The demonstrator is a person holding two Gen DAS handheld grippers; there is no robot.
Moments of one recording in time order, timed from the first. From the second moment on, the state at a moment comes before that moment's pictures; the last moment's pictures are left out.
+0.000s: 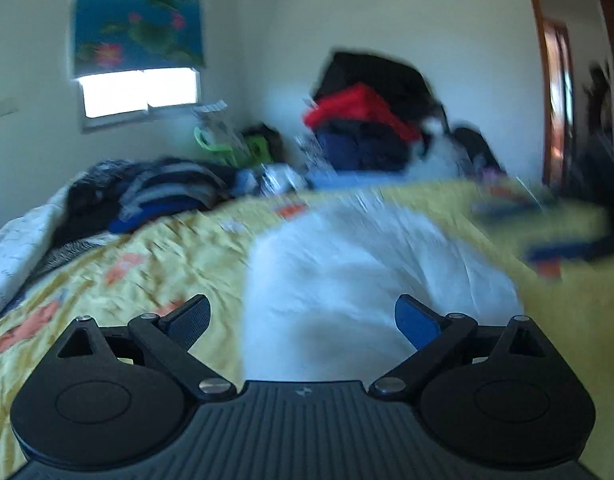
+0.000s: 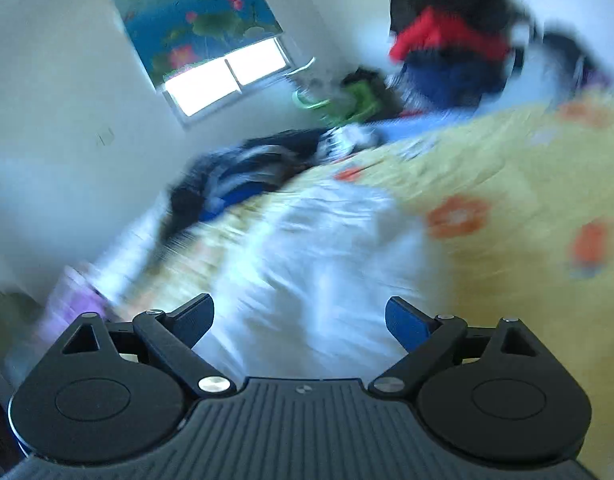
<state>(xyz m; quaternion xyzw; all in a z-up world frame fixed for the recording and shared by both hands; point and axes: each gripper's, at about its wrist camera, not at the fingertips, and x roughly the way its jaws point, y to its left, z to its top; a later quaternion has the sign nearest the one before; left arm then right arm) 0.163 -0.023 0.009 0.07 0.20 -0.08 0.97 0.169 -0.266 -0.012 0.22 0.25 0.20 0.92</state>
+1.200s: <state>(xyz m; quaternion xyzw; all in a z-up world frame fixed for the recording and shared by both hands) 0.185 -0.039 0.005 0.03 0.24 -0.17 0.96 0.236 -0.269 -0.024 0.29 0.26 0.25 0.89</state>
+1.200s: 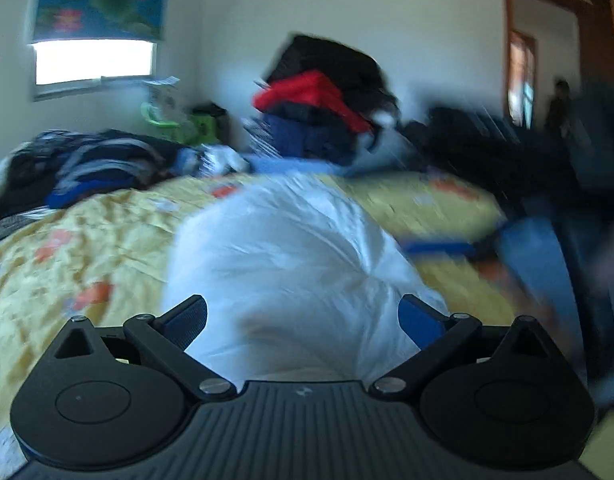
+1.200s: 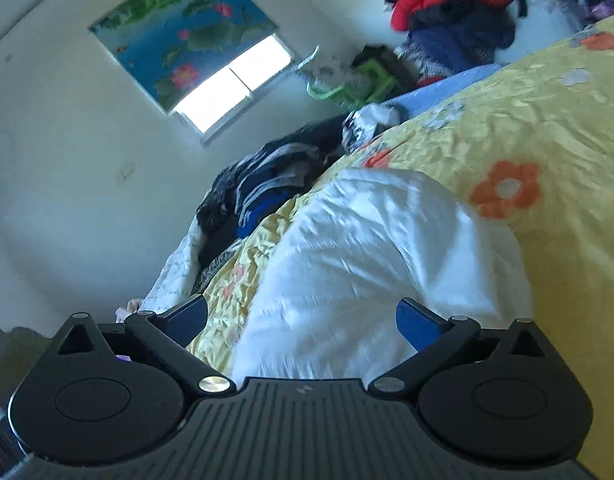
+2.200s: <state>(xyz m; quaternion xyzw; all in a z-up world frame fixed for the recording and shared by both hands) 0.230 0.013 0.041 -0.02 0.20 -0.19 0.96 0.329 -0.302 -0.024 0.26 0.29 0.24 0.89</state>
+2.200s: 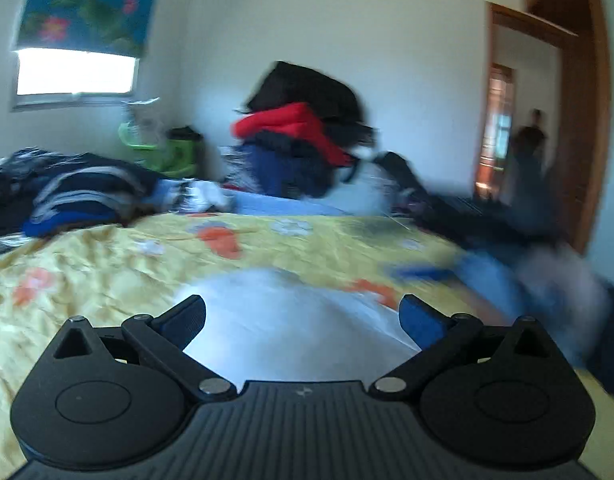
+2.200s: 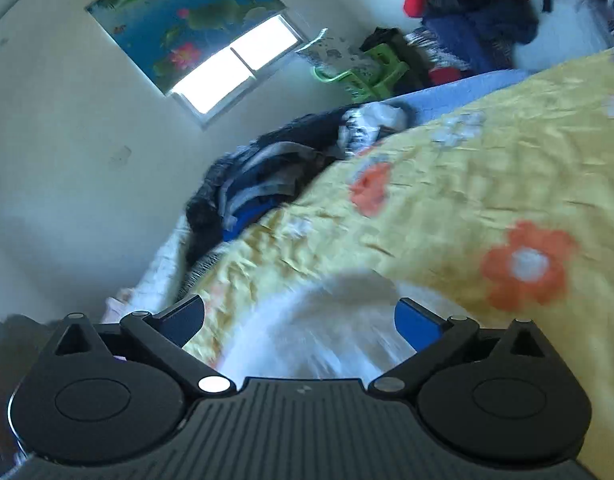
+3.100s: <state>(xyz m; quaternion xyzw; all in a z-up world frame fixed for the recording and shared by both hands) 0.273 -0.007 -0.002 -0.01 0.31 -0.09 0.95 0.228 -0.270 -0.046 0.11 0.29 0.22 0.92</state>
